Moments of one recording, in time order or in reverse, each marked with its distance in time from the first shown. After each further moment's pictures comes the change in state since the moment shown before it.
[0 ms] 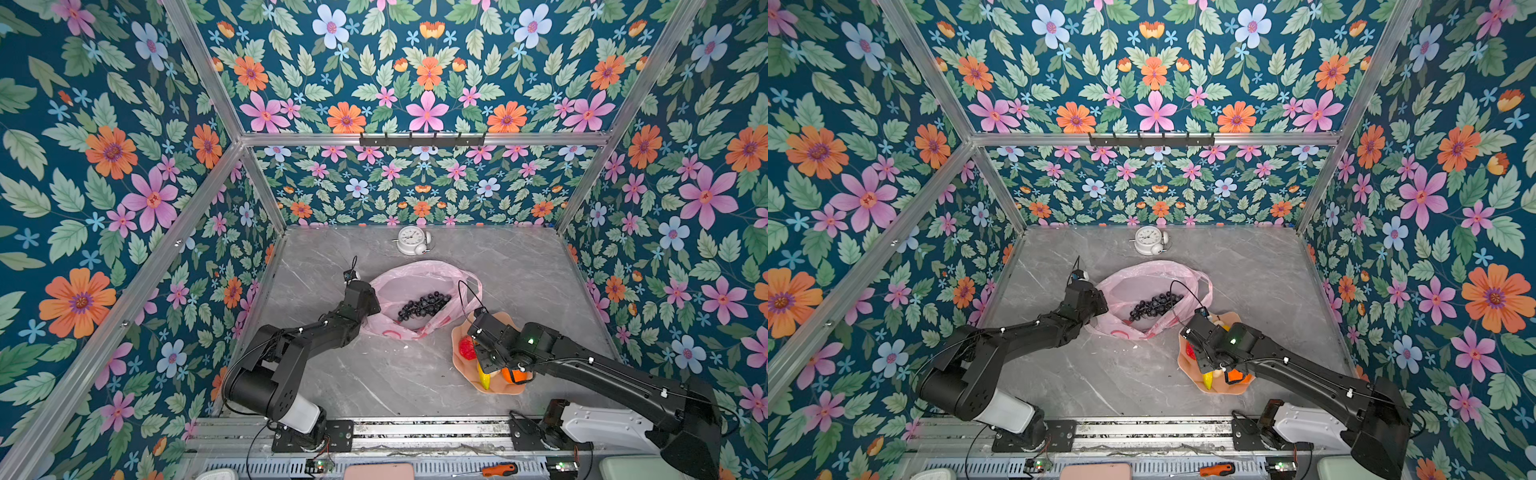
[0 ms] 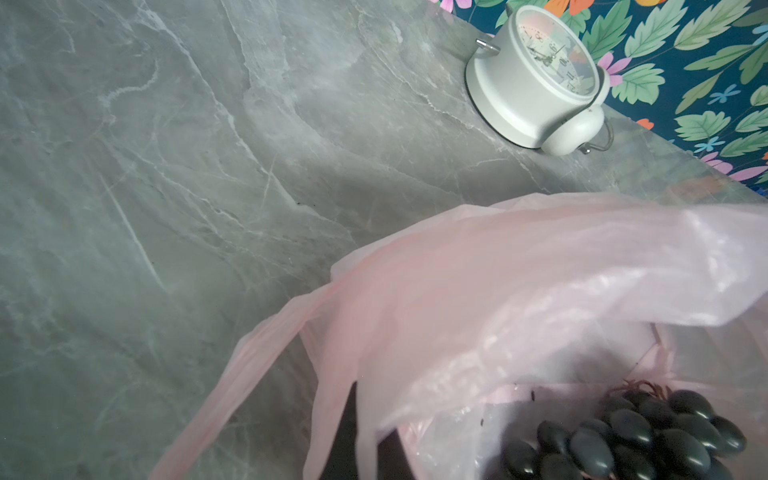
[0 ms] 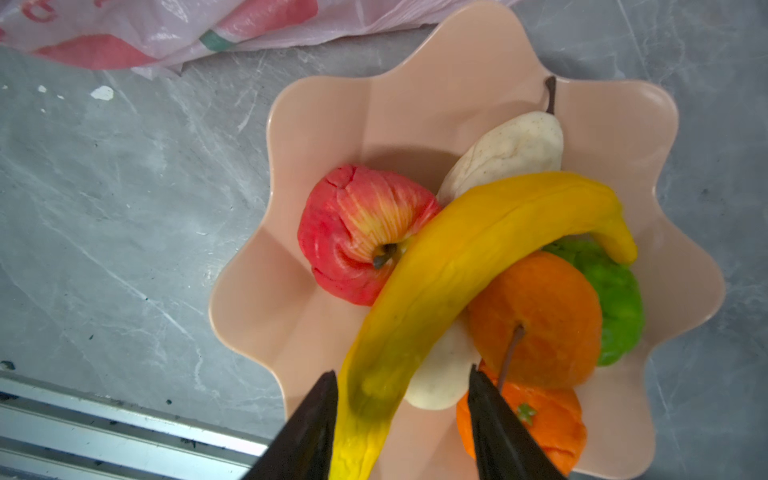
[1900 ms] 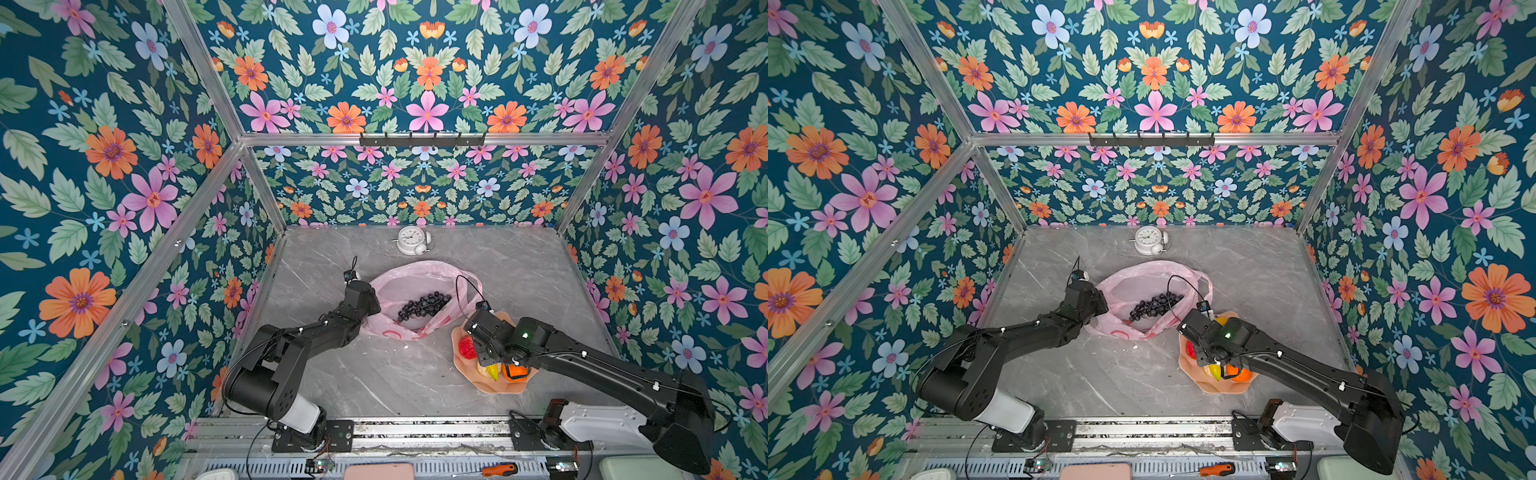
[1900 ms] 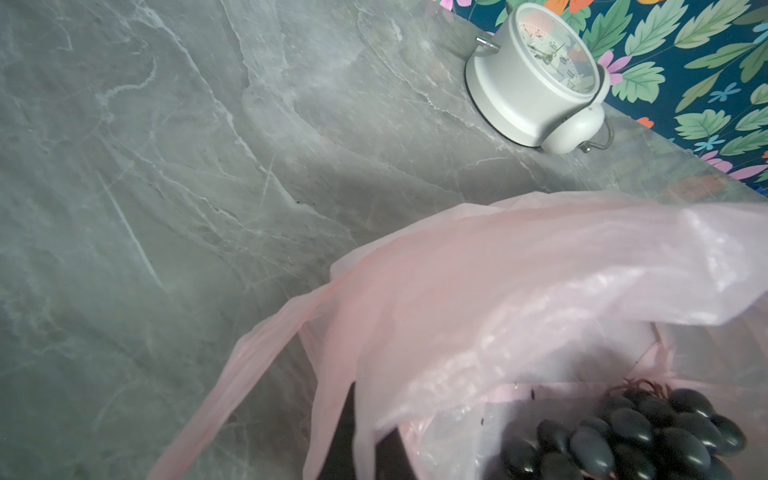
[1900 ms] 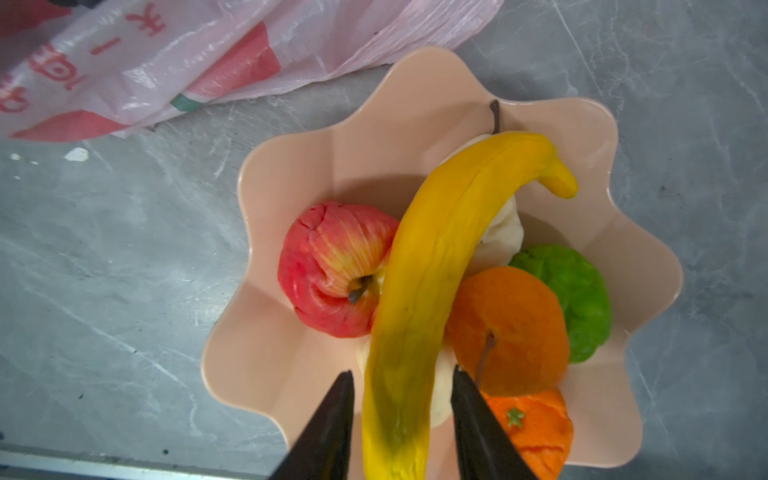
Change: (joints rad) left arm 0.000 0.000 0.000 0.000 0.003 0.000; right arm -0.010 0.033 0.050 -0.007 0.058 0.059
